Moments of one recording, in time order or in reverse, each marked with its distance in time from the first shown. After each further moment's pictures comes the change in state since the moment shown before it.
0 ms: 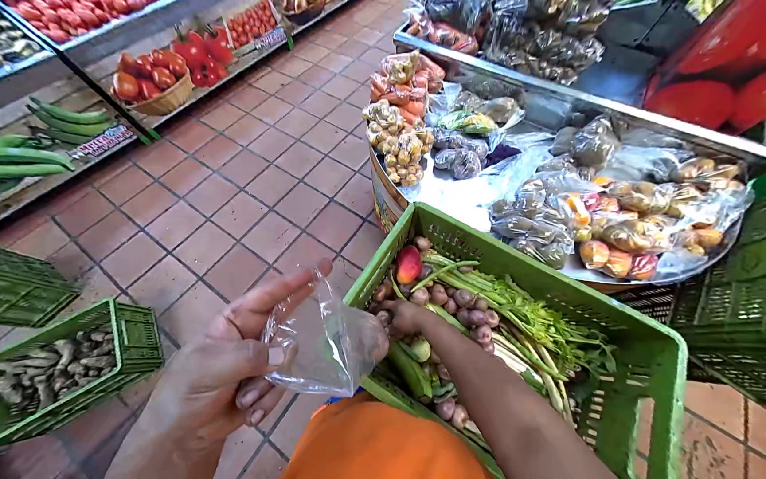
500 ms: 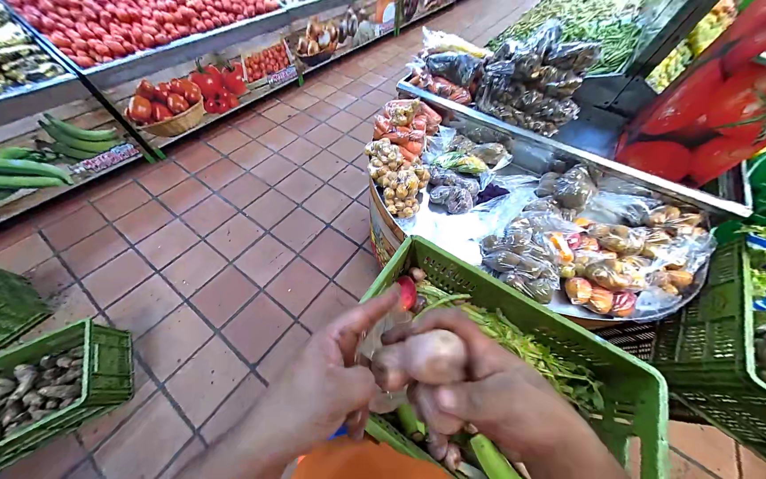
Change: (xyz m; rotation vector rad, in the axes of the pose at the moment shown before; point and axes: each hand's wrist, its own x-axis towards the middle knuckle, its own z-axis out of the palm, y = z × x) left_hand 0.035 -0.022 0.059 0.283 0.046 -0.094; right_hand -0.285 -0.121 -0.044 0.957 -0.074 -0.827
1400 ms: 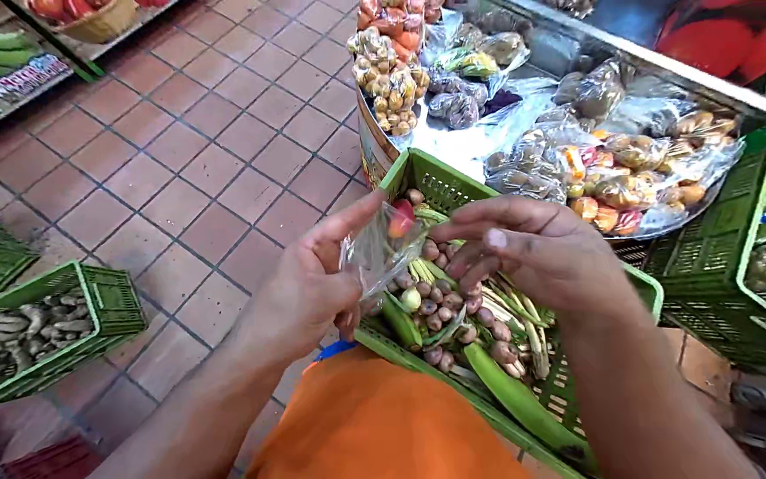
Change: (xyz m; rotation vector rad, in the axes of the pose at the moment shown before) left_hand 0.011 -0.018 -0.005 0.031 0.075 0.067; right_hand -0.007 -0.011 -0.051 -0.333 0.200 -0.097
